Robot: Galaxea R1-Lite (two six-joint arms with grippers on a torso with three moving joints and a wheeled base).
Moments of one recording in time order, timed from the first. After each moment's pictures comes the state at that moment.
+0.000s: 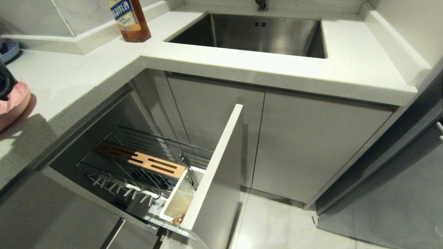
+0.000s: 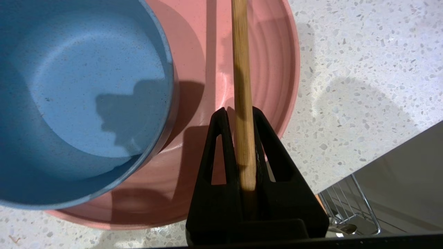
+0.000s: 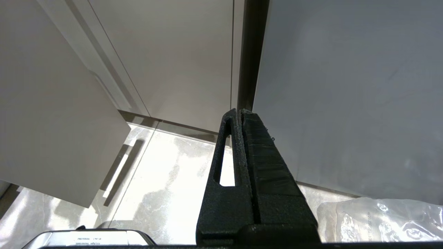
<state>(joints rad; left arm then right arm) 0.08 1.46 -1.81 0.91 0.48 -0.57 0.00 0.00 0.00 0.00 -0.01 0.01</state>
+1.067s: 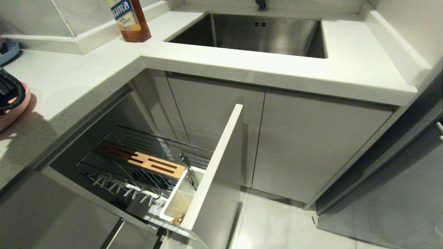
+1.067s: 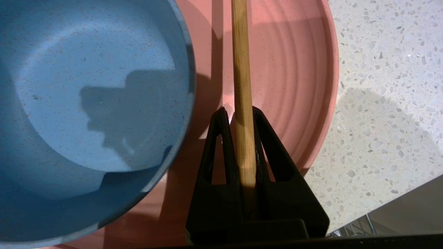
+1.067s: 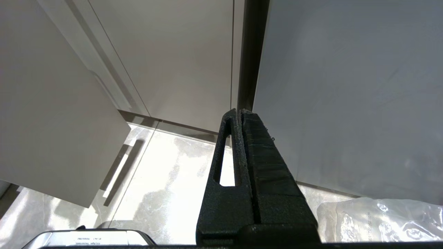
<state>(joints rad) 0.13 1.46 -1.68 0.79 0.48 -0.62 0.00 0.00 0.00 0.00 -0.01 0.01</state>
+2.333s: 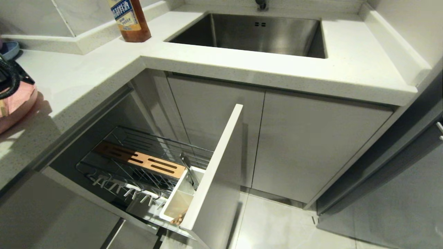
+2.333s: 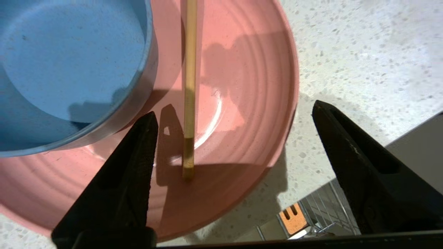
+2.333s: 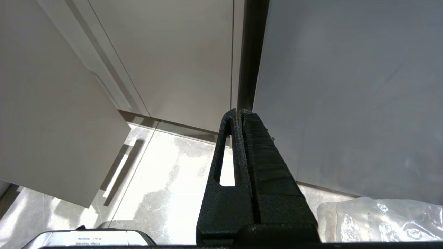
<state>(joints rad) 0.06 1.44 -1.74 0.79 0.48 -0.61 0.00 0.00 0.00 0.00 -0.01 0.01</state>
